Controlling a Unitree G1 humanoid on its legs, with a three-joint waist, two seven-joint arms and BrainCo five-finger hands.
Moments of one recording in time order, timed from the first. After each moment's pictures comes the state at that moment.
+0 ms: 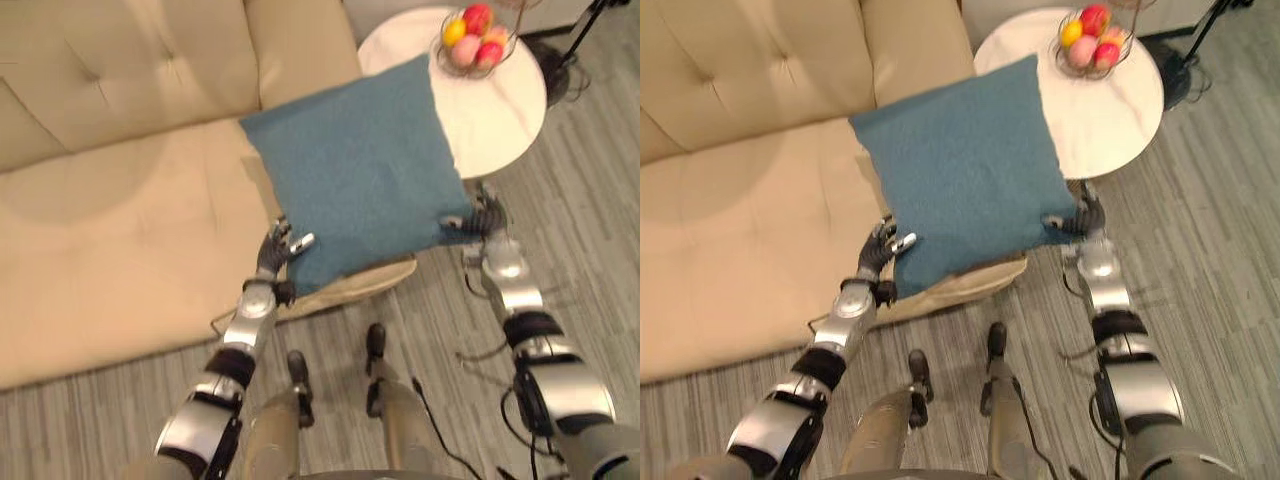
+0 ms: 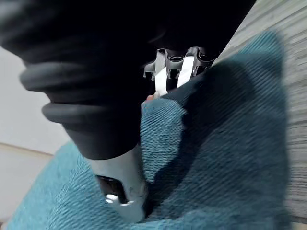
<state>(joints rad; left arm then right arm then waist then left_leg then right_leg) -0.64 0.14 -0.16 0.79 -0.26 -0.19 0.19 -0.86 -0.40 0.06 0.91 0.08 -0.13 -0.19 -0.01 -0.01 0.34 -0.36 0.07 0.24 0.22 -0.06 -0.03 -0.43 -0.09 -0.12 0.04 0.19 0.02</state>
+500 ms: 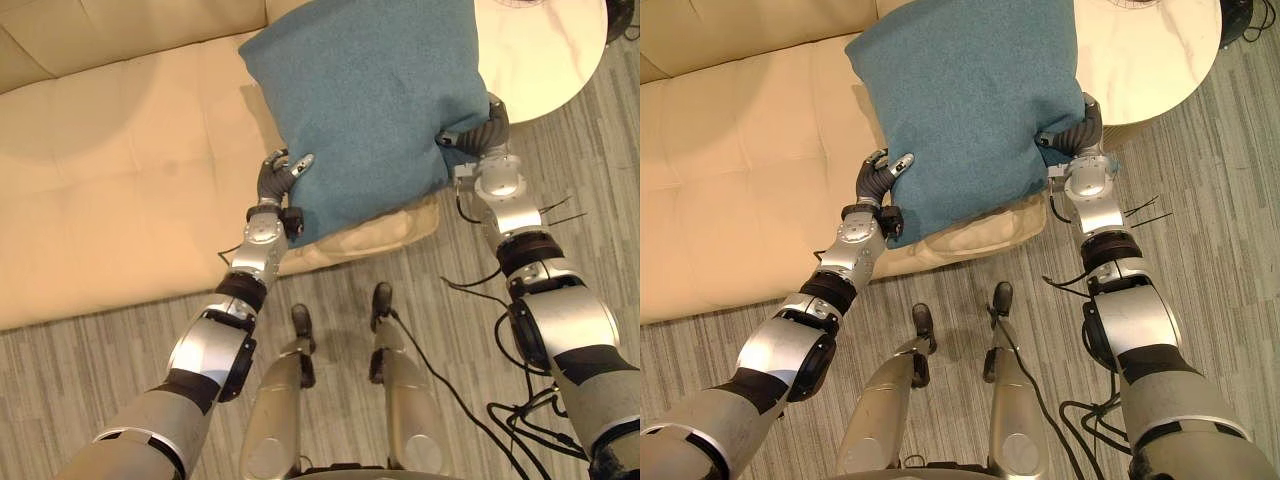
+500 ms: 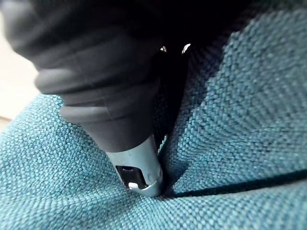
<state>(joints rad) -0.94 0.18 -0.19 0.90 -0.41 -0.20 0.26 -1.08 -0.43 0.24 0.92 0.19 -0.12 -0.25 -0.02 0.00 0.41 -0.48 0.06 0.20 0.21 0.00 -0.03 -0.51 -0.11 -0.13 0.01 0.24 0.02</state>
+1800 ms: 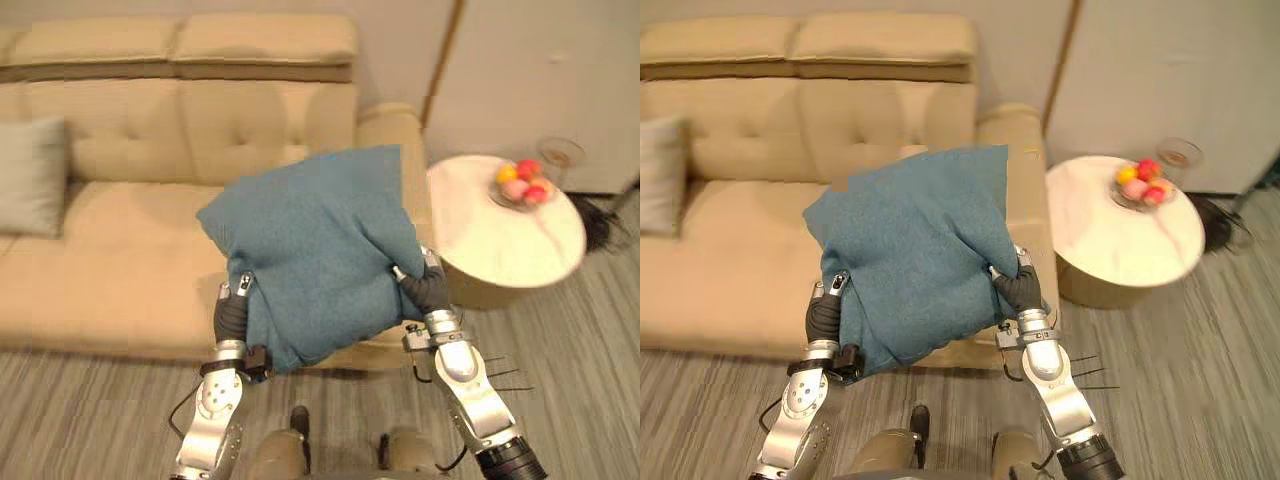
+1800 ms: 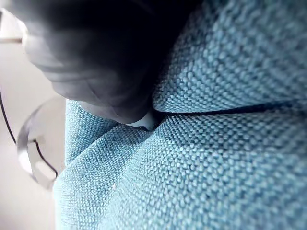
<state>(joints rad) 0.18 0.15 -0.20 -0.11 -0.31 -0.25 0.26 -0.10 -0.23 0.29 -0.01 0.07 -0.19 -0.20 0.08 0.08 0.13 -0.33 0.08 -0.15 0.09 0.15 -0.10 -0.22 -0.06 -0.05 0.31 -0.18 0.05</state>
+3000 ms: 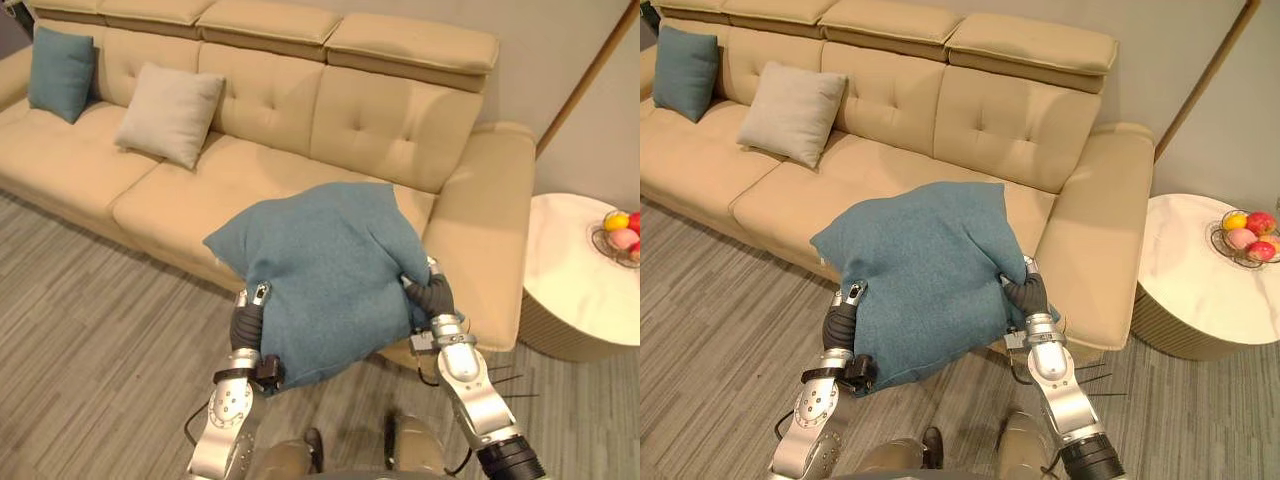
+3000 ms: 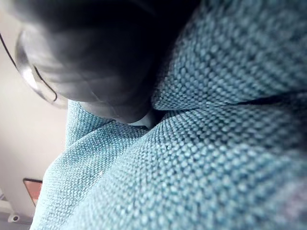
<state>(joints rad) 0.21 0.14 -0.26 -0.10 -0.33 -0.24 0.21 0.00 -0.20 0.22 0.02 0.00 -0.19 -0.19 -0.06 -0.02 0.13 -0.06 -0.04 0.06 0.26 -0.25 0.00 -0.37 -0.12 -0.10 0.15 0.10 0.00</state>
